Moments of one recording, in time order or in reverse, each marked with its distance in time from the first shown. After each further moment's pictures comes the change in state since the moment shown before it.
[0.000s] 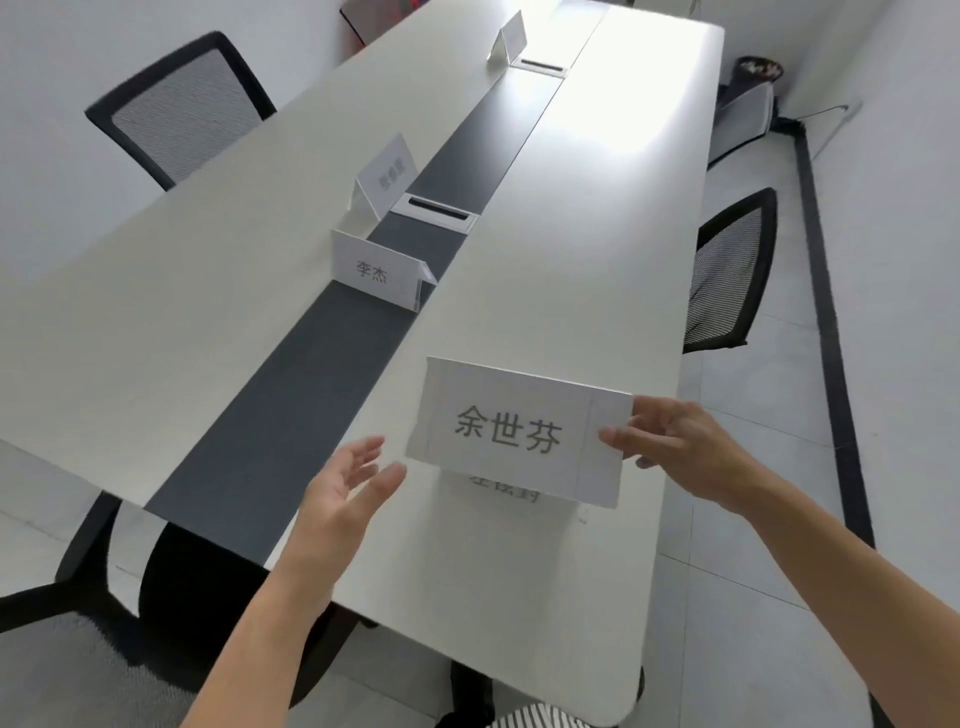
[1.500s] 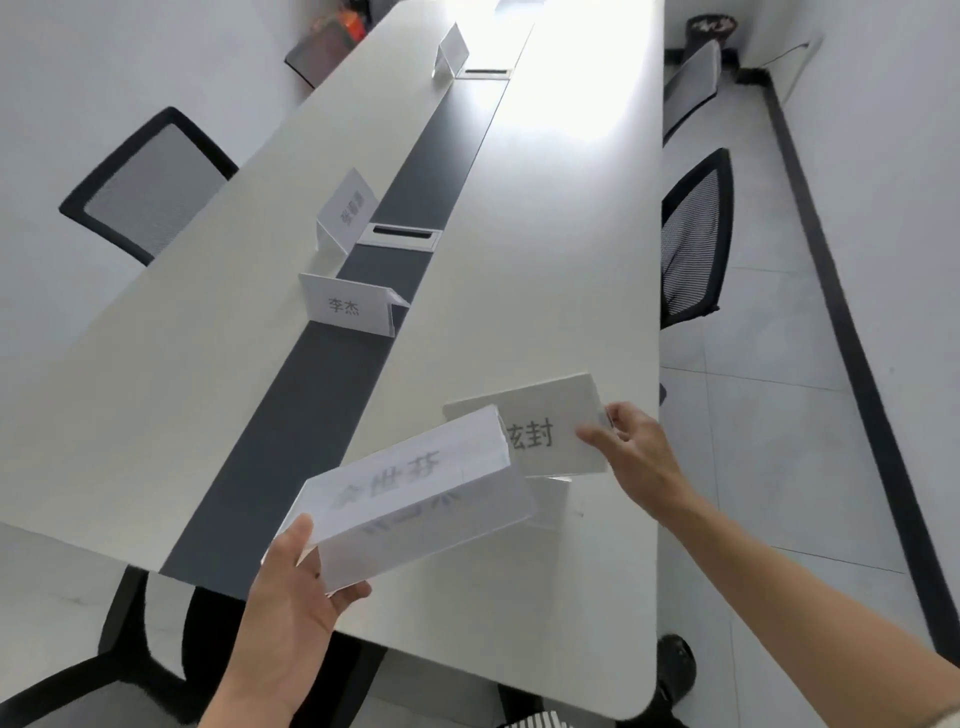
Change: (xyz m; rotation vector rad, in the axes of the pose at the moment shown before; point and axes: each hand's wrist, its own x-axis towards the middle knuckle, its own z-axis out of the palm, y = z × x) left_hand -0.040 0.009 0.006 -0.515 0.014 -0.086; right_hand 0.014 0.071 0.036 0.293 0.368 0.049
